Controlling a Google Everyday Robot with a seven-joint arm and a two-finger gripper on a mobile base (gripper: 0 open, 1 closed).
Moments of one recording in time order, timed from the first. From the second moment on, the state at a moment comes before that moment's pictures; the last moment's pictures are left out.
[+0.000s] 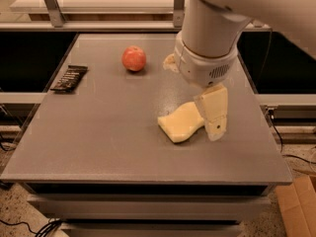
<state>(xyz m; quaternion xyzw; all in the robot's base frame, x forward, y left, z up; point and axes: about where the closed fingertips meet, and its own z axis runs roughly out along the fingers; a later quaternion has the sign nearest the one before) 0.453 -0.068 0.922 -0.84 0.53 -0.06 0.07</state>
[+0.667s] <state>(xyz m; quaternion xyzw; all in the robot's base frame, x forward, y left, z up) 0.472 -0.063 0.874 -0.84 0.53 -0.05 0.07</state>
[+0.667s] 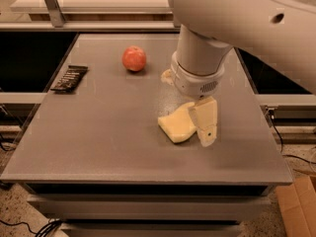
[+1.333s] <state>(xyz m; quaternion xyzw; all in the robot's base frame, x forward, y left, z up) 0.481 -0.061 0.836 -0.84 0.53 -0.02 0.07</state>
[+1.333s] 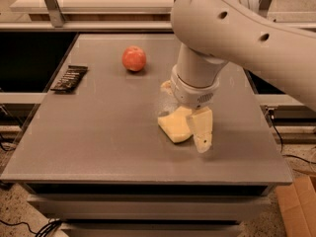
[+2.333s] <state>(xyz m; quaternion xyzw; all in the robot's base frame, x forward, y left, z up) 0.482 -0.065 0.825 -0.84 0.54 0.00 0.08</state>
